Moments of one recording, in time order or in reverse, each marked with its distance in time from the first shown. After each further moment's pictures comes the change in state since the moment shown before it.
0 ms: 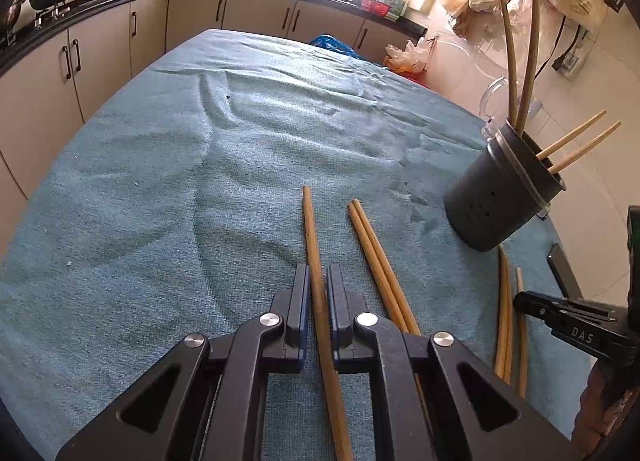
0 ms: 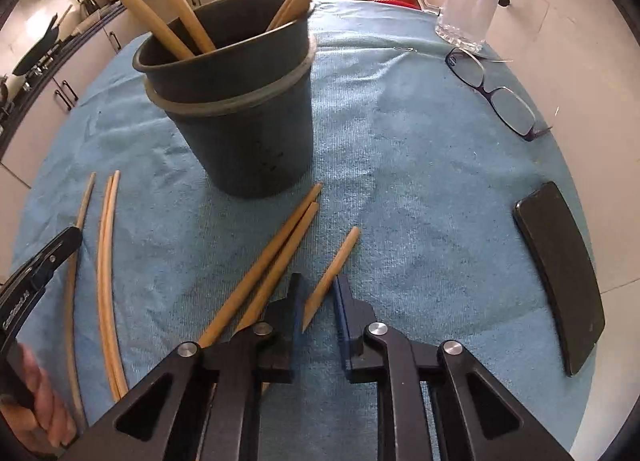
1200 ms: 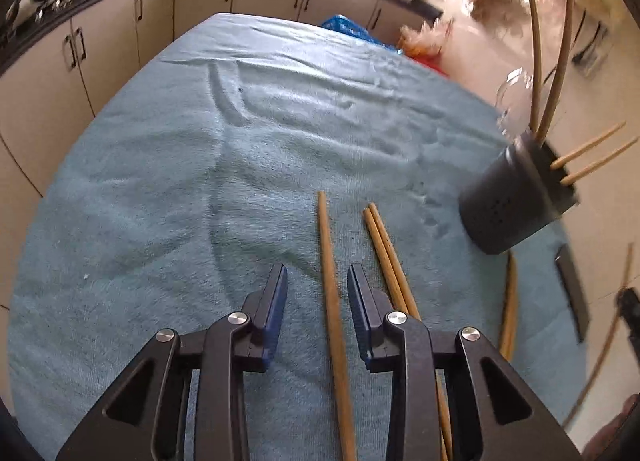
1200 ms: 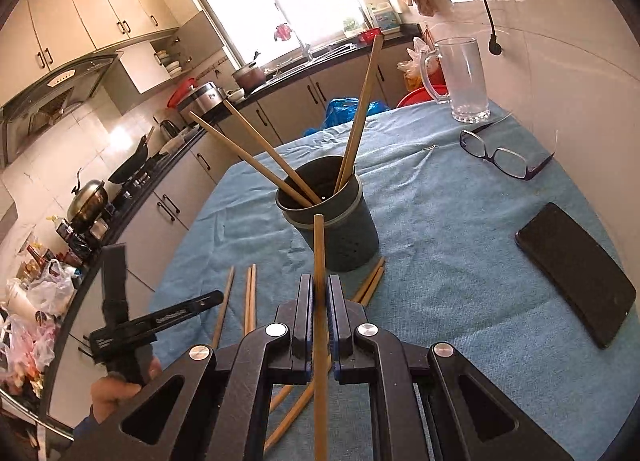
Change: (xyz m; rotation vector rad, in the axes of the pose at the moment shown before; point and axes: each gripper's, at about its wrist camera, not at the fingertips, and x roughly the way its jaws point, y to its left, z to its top) left arm 0.008 -0.006 0.018 0.009 0.102 0.081; right arm -0.112 -0.029 -0.044 0.137 -0.413 0.376
